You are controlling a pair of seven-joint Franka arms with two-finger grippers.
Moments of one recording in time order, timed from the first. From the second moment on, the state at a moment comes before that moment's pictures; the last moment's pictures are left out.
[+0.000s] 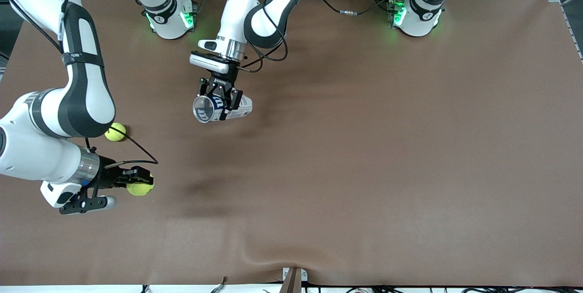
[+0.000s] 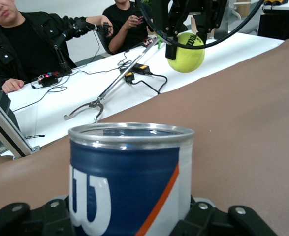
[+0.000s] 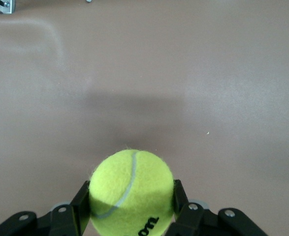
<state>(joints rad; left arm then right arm) -1.56 1.06 0.81 -1.21 0.50 2.80 -1.23 0.14 0.58 -0.10 -1.30 0.29 1.91 -0.15</state>
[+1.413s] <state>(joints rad) -1.57 1.16 0.77 -1.21 1.14 2.59 -2.01 0.15 0.58 -0.09 -1.31 0.33 1.79 -0.09</state>
